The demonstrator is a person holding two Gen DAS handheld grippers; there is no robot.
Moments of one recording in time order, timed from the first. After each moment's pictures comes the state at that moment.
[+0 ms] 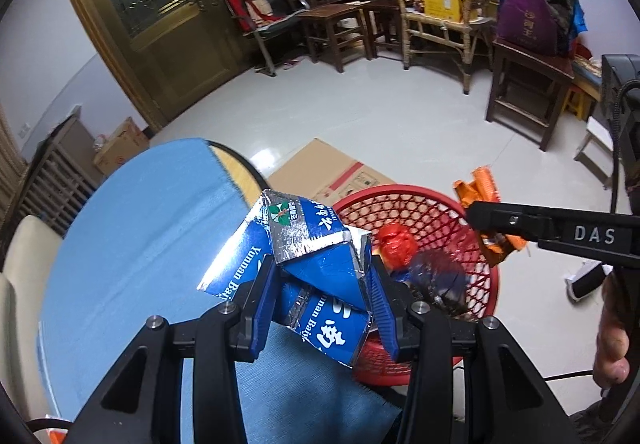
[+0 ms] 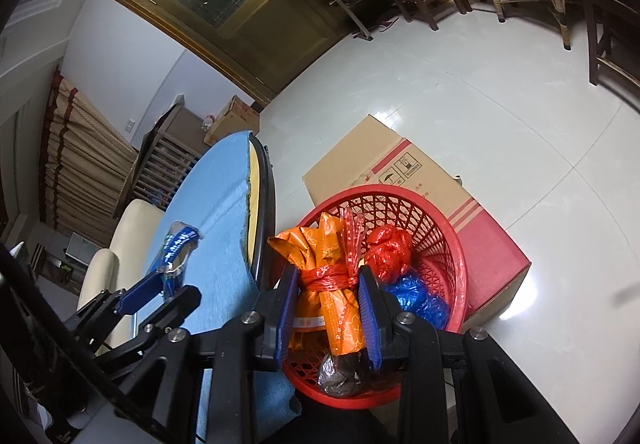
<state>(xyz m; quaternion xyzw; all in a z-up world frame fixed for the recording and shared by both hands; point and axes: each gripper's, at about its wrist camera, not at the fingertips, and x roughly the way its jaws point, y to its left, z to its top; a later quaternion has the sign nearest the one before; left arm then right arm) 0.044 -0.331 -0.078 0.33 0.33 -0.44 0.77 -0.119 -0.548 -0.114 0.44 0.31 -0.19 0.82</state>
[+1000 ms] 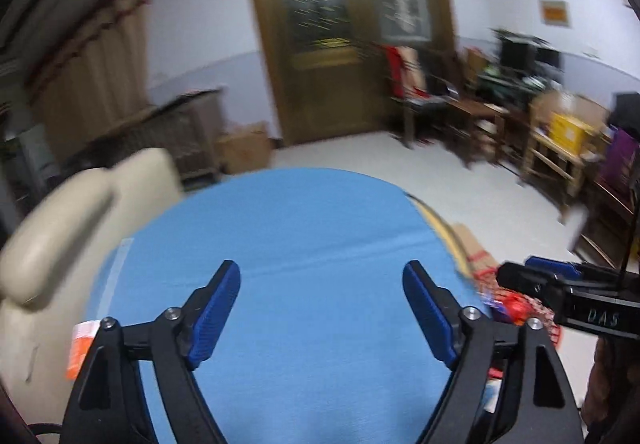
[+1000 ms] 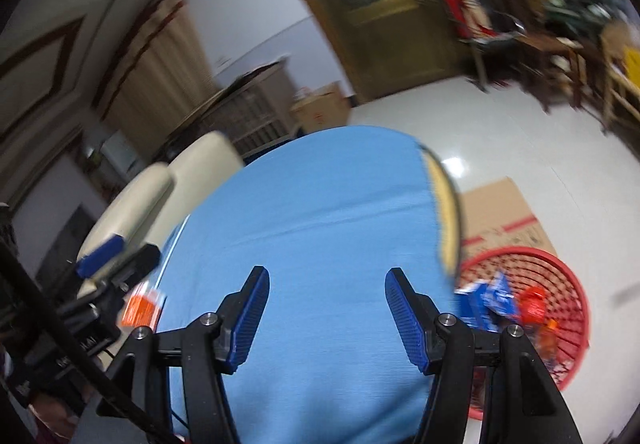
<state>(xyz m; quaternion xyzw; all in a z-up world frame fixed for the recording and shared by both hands) 0.114 -0.091 0.030 0.14 0.24 -0.25 0.93 0.002 -0.365 0.007 0.24 0.31 -0.06 0.92</state>
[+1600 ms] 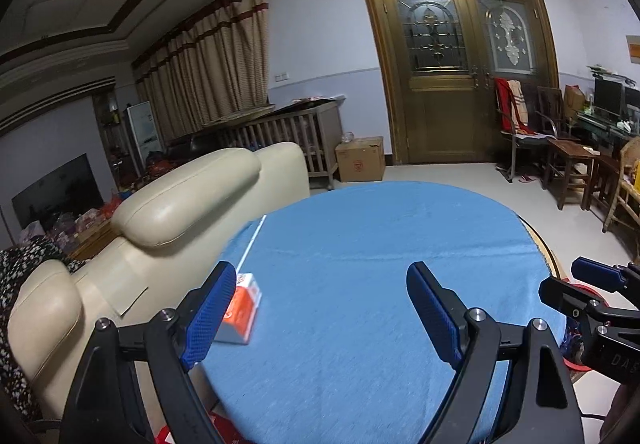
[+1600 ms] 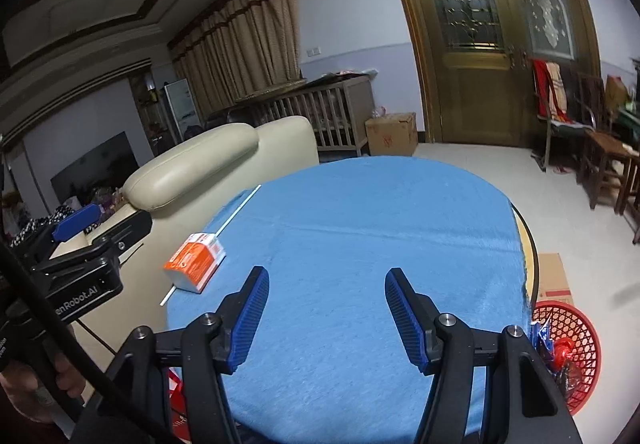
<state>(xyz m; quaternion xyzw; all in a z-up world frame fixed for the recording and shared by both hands) 0.076 0.051 0.050 0.10 0.22 -0.08 0.97 -0.007 -0.185 0.050 0.10 0.27 0.02 0.96</state>
